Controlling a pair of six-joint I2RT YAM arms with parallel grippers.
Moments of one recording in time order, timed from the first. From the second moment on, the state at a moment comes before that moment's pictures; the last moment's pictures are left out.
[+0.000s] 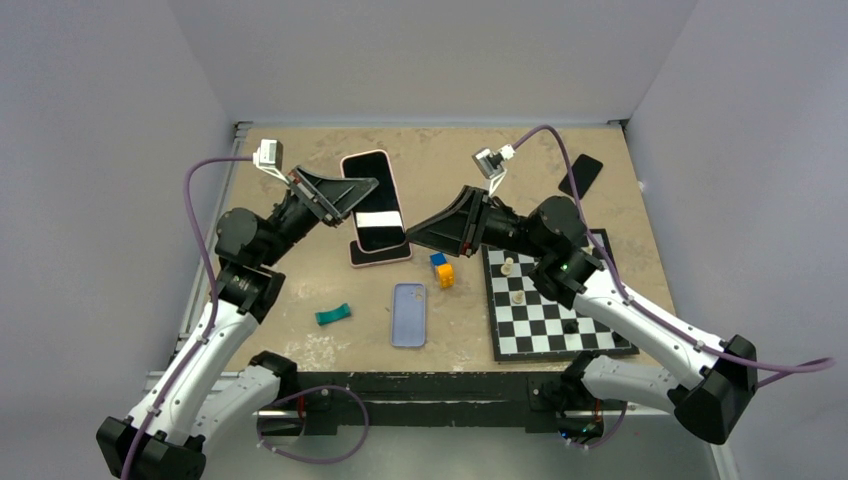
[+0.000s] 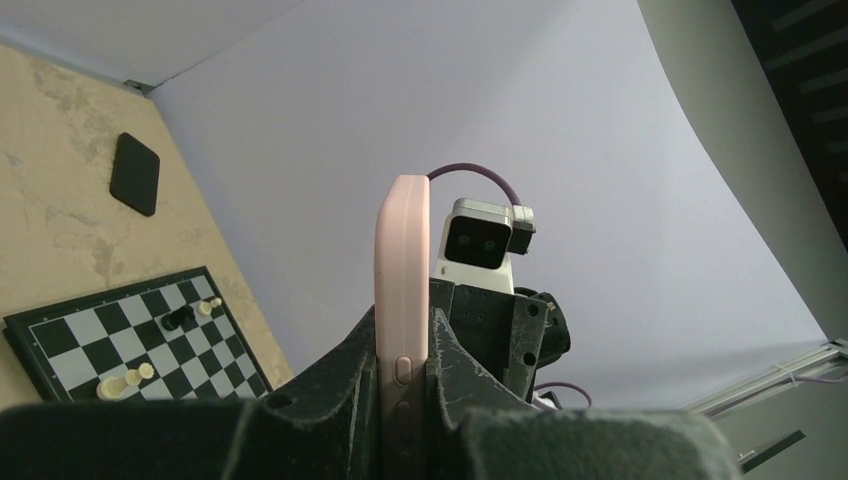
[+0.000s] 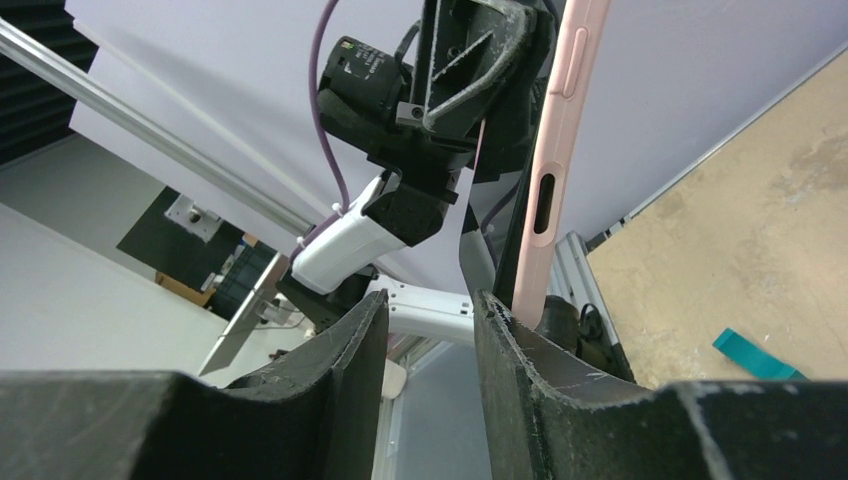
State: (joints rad) left arm -0.36 0.83 0.80 0.36 0.44 -1.31; right arm 0.77 1.09 0.93 0.45 -0.59 1.07
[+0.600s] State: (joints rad) left arm -0.36 0.86 0.80 0.36 0.43 -1.30; right arm 0.78 1.09 0.93 0.39 -0.58 1.02
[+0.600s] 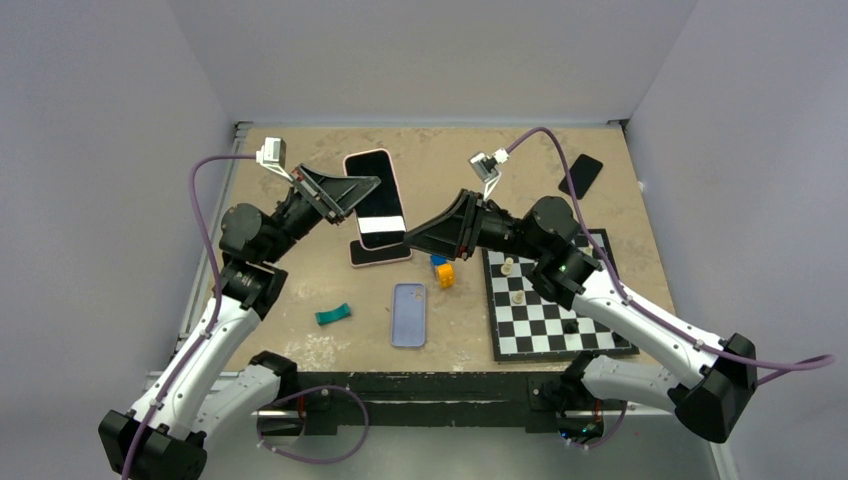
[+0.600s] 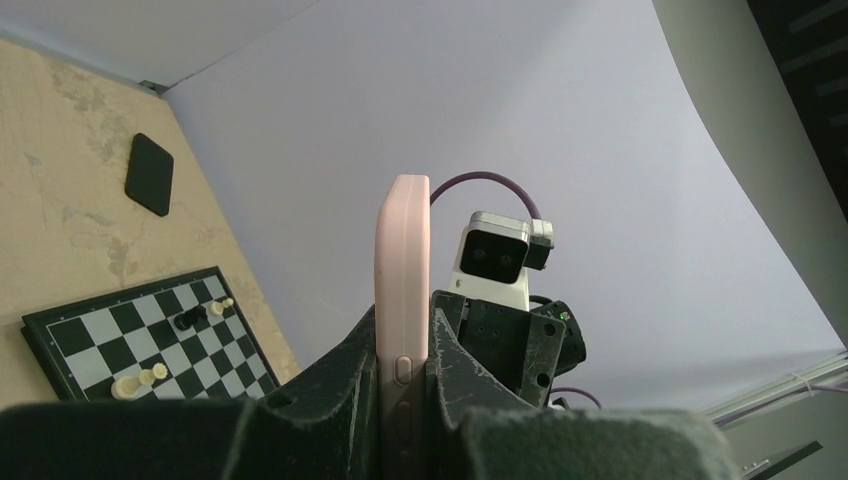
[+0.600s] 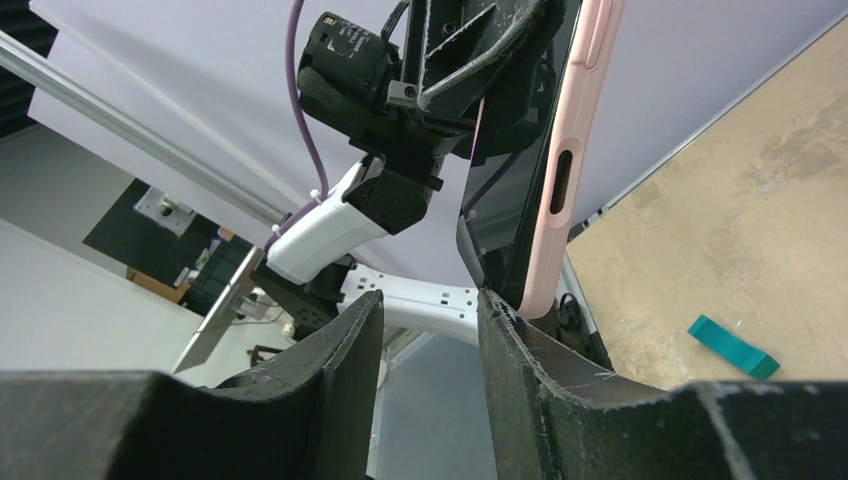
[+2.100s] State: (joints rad) left arm -0.34 0.89 0.81 0.45 0.44 -1.35; right arm 0.77 1.14 0.96 0.40 -0.57 0.99
